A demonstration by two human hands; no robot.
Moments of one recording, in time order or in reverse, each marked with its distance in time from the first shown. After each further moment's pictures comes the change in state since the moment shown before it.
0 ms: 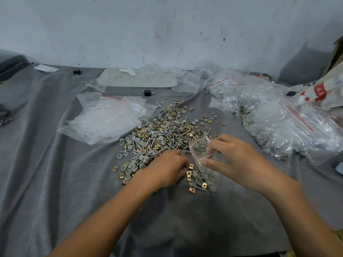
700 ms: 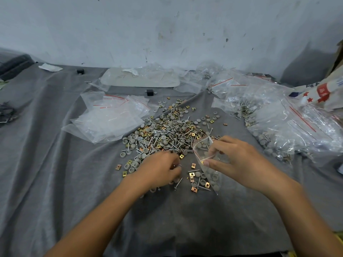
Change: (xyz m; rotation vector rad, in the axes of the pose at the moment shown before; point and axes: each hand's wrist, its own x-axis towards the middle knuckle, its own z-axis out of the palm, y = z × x) left_hand -0.025 -0.015 -0.005 -0.056 0.124 -0.104; right_hand -0.003 -0.002 0.000 0.030 -0.025 0.030
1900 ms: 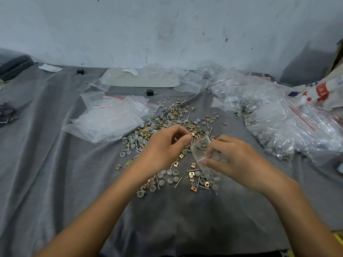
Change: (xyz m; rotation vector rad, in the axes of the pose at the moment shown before) left_hand -0.001 0.033 -0.049 -0.565 0.291 0.009; right_hand 0.003 0.000 0.004 -0.009 0.049 -0.049
